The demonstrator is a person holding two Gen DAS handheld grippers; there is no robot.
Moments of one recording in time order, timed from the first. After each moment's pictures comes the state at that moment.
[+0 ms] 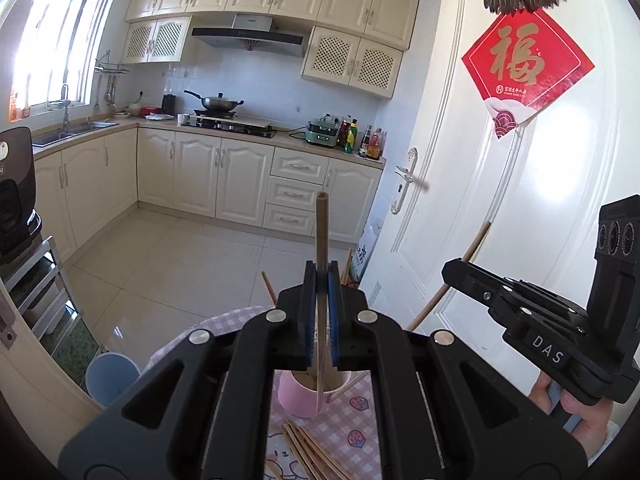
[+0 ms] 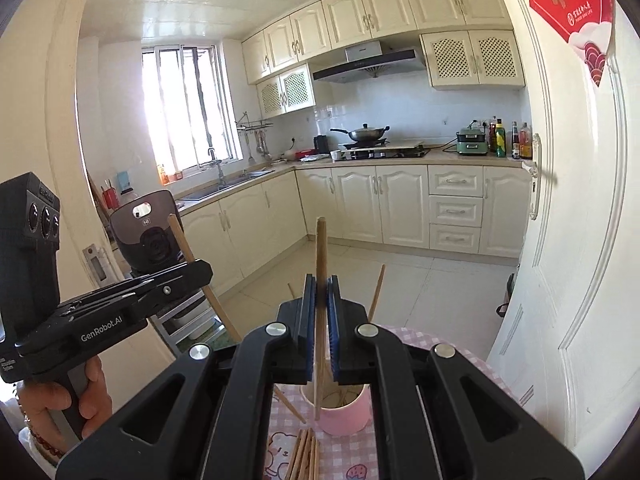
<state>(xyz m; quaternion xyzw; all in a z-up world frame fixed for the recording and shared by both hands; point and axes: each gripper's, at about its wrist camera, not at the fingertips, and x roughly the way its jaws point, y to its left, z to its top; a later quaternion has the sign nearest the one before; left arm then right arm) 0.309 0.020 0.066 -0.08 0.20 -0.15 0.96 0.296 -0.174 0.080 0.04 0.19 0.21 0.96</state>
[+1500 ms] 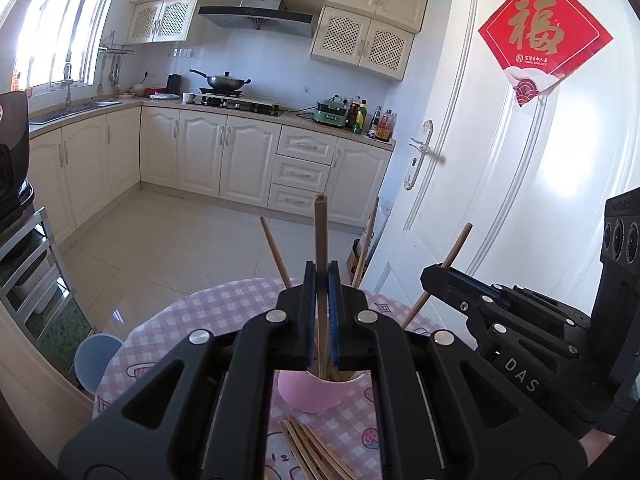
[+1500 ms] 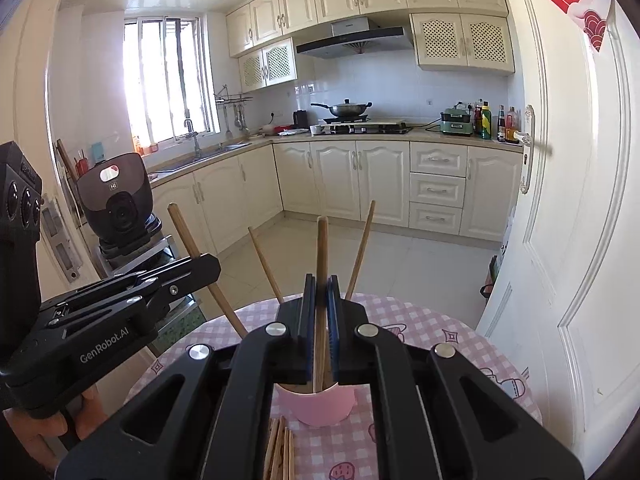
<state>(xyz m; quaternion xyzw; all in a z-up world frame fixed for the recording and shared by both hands) 0.338 0.010 -0.005 -0.09 0.23 -0.15 0.96 0.319 -0.157 0.015 0.01 0.23 0.18 0.96</state>
